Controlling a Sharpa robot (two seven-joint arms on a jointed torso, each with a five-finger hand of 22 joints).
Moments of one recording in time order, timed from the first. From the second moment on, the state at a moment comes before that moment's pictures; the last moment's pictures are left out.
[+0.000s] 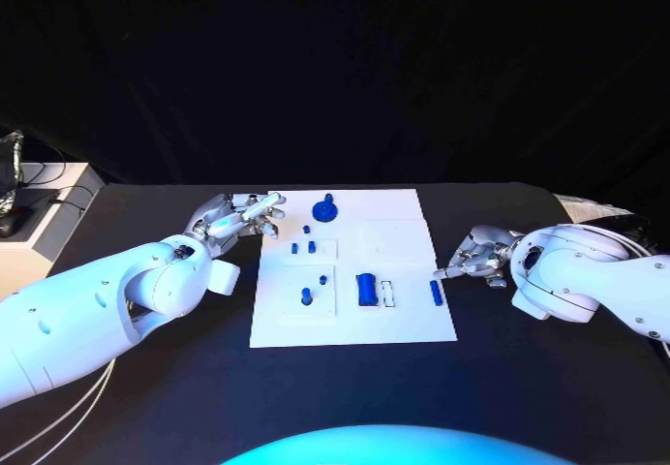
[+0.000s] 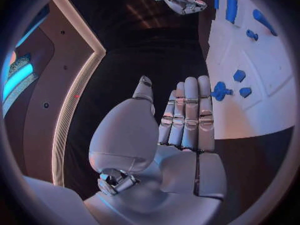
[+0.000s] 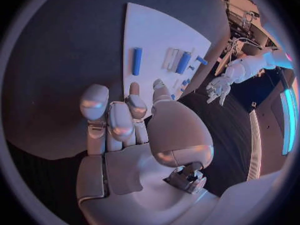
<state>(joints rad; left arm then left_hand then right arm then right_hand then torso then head) 0.93 -0.87 0.20 1.45 -0.24 -0.18 0.29 1.32 -0.02 -0.18 0.15 0.15 0.99 0.15 0.07 0.06 1.05 0.09 0.47 0.11 1.04 0.04 0.94 0.39 0.11 1.10 0.03 0.27 1.18 1.19 -1.07 -0.12 1.70 -1.17 -0.16 -0.55 1.11 0.02 -0.17 0.07 0.32 1.17 0.04 0.07 0.61 1.36 -0.04 0.95 1.30 1.44 -0.10 1.26 0.93 0.07 1.44 -0.11 0.80 1.31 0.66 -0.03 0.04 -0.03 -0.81</state>
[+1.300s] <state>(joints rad) 0.93 -0.87 0.20 1.46 -0.24 -0.18 0.28 1.33 0.00 -0.19 0.13 0.15 0.99 0.14 0.07 0.06 1.05 0.09 0.47 0.11 1.04 0.04 0.94 0.39 0.11 1.10 0.03 0.27 1.19 1.13 -0.99 -0.12 1.66 -1.30 -0.11 -0.63 1.16 0.02 -0.11 0.03 0.31 1.19 0.04 0.08 0.62 1.37 -0.04 0.95 1.31 1.44 -0.10 1.26 0.93 0.07 1.44 -0.11 0.80 1.31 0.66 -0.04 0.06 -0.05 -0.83</state>
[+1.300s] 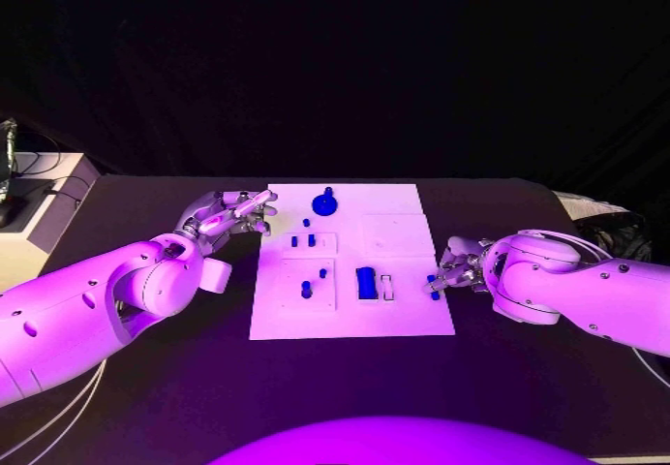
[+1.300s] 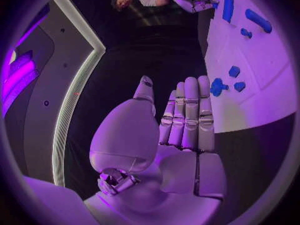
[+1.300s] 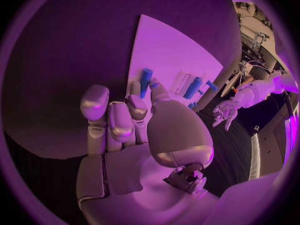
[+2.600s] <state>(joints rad) 0.93 -0.88 0.20 1.46 -0.25 -0.16 0.28 1.33 0.01 -0.20 0.12 0.15 0.99 0.14 0.07 0.06 1.05 0.09 0.47 0.11 1.04 0.04 0.94 0.39 0.11 1.10 0.03 0.26 1.19 1.17 -0.95 -0.12 1.71 -1.06 -0.21 -0.60 1.18 0.00 0.08 0.05 0.48 1.14 0.05 0.10 0.72 1.35 -0.04 0.93 1.29 1.44 -0.10 1.24 0.93 0.06 1.43 -0.11 0.80 1.31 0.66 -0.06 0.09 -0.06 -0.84</state>
